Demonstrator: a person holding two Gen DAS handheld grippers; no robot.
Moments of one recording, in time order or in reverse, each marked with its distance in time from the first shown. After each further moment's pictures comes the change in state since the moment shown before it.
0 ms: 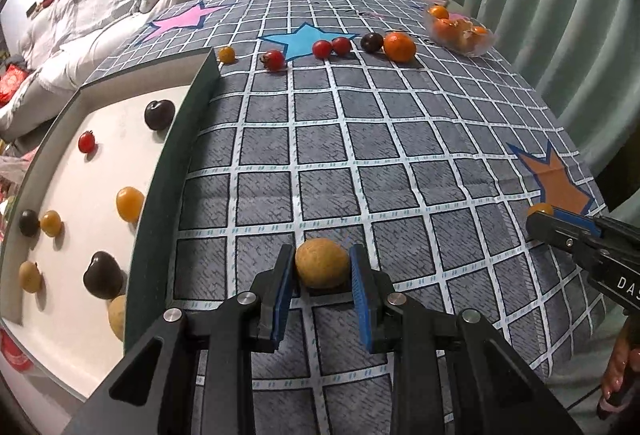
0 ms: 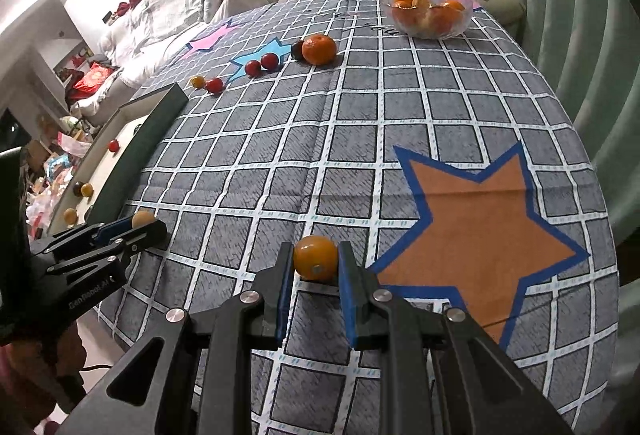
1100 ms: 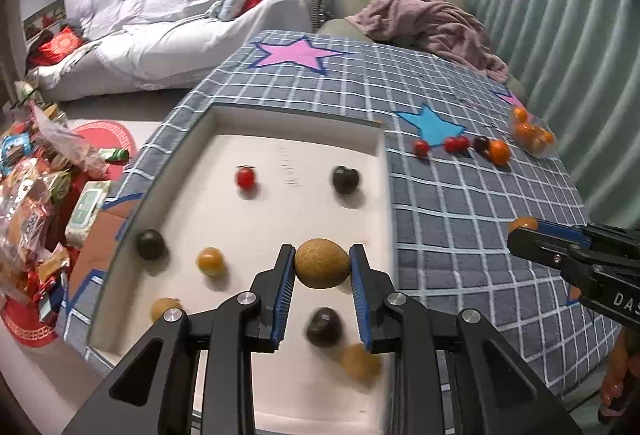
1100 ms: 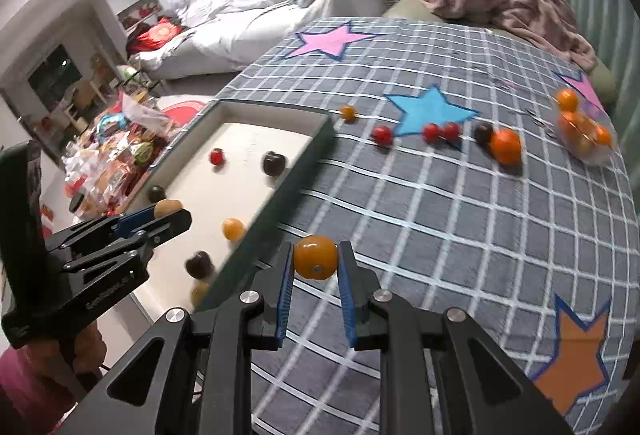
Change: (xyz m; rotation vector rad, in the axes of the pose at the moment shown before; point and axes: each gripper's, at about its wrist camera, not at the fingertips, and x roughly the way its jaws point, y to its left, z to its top) left arm -0.059 0.141 0.021 -0.201 -0.133 0.084; right arm 0.024 0.166 0.077 -0.260 0.042 0.155
